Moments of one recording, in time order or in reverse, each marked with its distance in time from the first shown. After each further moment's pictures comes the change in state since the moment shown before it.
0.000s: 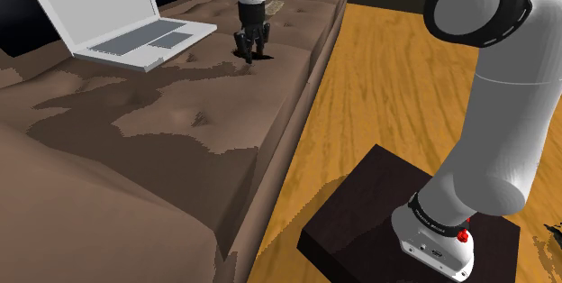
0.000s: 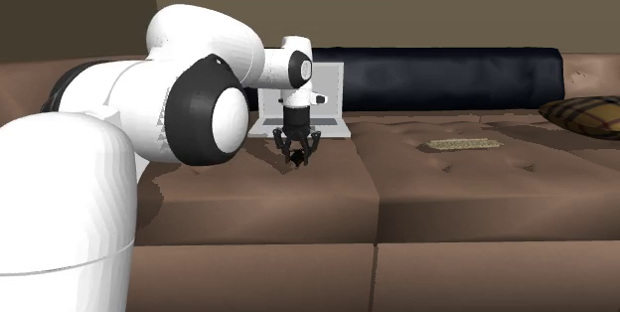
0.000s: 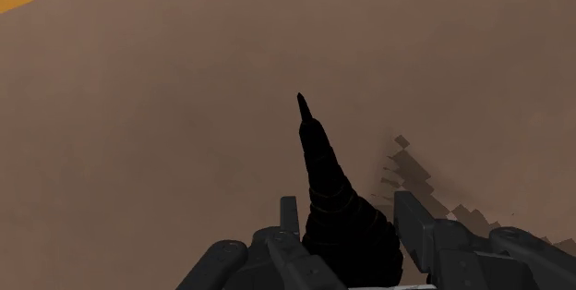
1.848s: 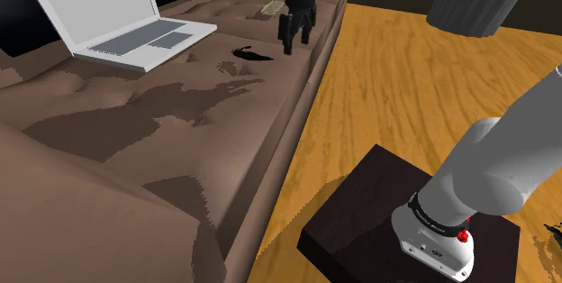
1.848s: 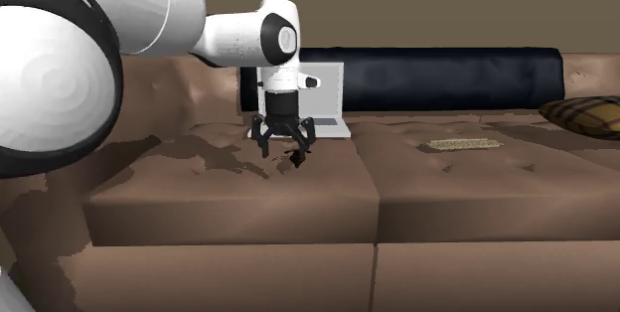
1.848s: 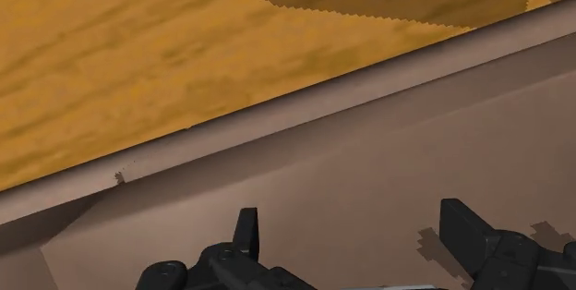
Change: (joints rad) arm -0.025 -0.482 -0.019 -0.459 0.006 -0.015 -0.037
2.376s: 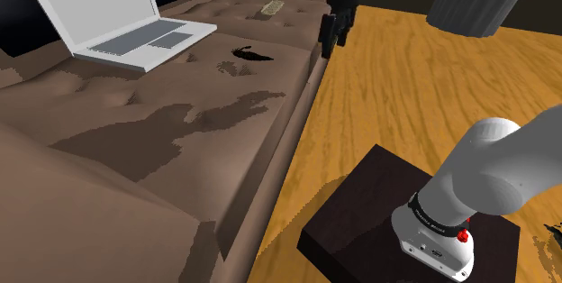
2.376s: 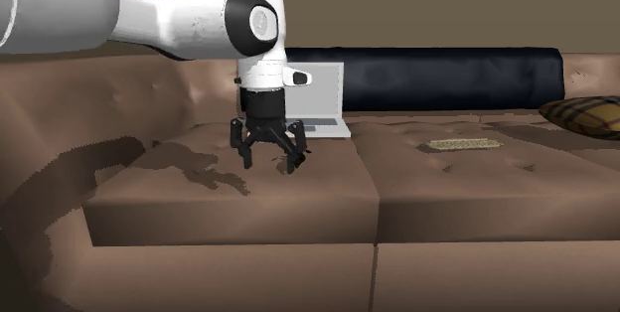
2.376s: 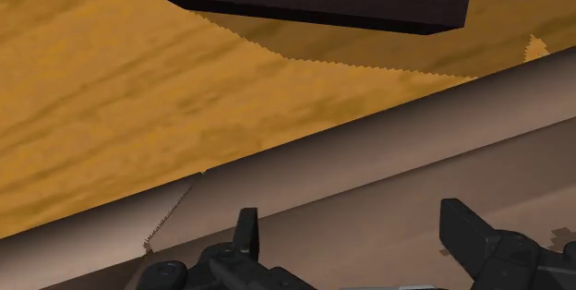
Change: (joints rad) arm -0.012 -0.320 -0.021 -0.260 -0.011 -0.053 -0.028
